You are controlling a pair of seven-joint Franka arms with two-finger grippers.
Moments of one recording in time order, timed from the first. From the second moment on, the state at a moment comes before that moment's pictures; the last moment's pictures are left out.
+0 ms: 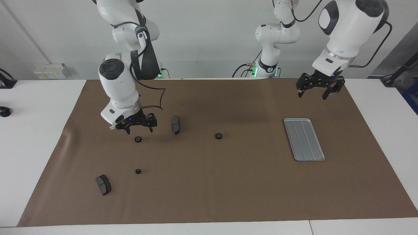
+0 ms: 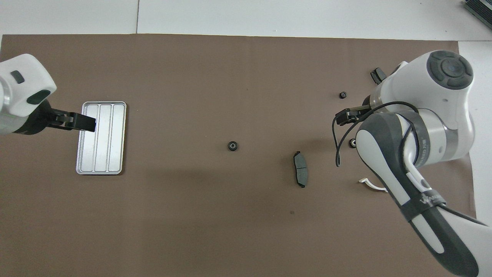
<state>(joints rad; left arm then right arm) -0.16 -0.05 0.00 -1.78 -0.01 1.80 0.04 0.15 0.20 -0.04 -1.84 0.03 2.02 -0.03</state>
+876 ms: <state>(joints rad) -0.52 0.34 0.00 -1.88 -0.01 2.36 -0.39 0.11 0.16 -0.03 -2.29 0.05 2.57 -0.19</state>
